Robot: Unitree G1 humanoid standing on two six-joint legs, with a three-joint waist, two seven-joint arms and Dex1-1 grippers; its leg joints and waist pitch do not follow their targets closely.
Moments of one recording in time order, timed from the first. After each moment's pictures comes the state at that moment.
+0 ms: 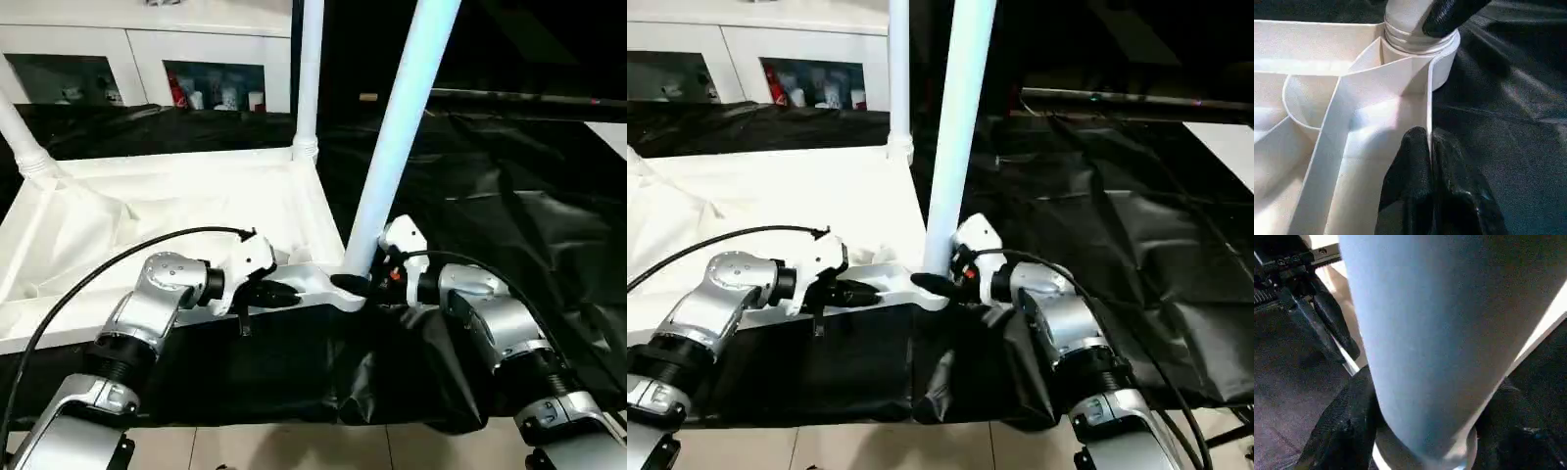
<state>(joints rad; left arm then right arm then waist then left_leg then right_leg) -0.56 0.40 -0.21 0.57 0.01 0.08 -1.22 -0.51 -0.29 0.19 0.49 0.12 0.15 0.94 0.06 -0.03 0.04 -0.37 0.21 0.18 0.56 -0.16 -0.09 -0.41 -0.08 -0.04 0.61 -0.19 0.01</state>
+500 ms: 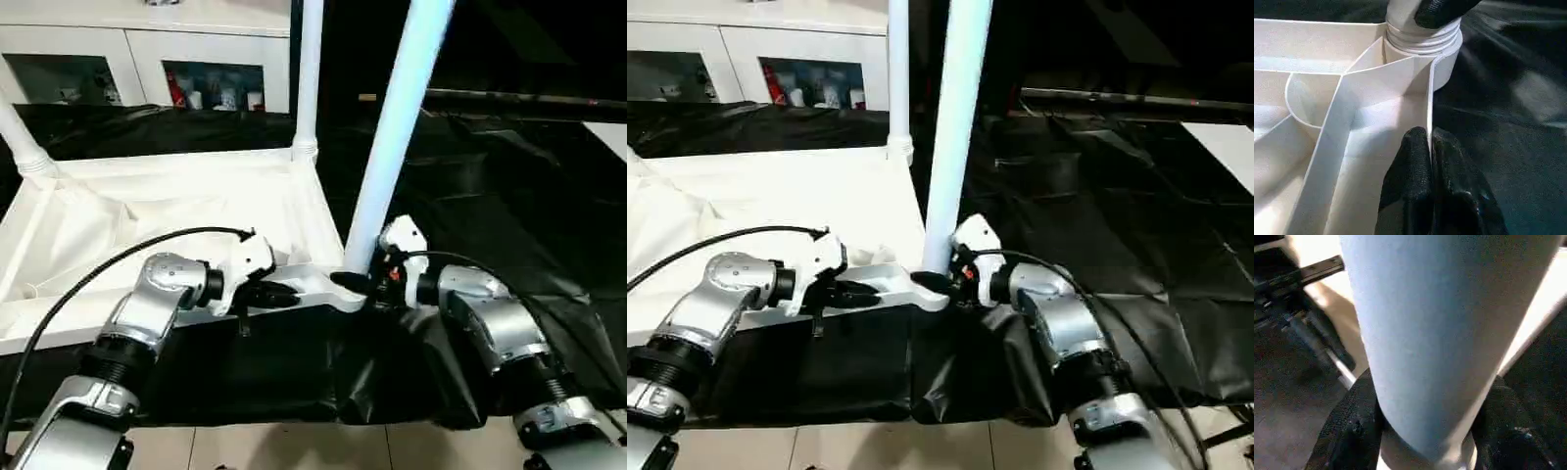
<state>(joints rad) -0.57 0.38 -0.21 0.59 0.02 0.09 -1.15 -0.50 -0.23 0.14 0.50 0.15 0.18 0.83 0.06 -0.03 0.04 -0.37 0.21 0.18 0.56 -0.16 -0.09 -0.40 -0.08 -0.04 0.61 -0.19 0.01</state>
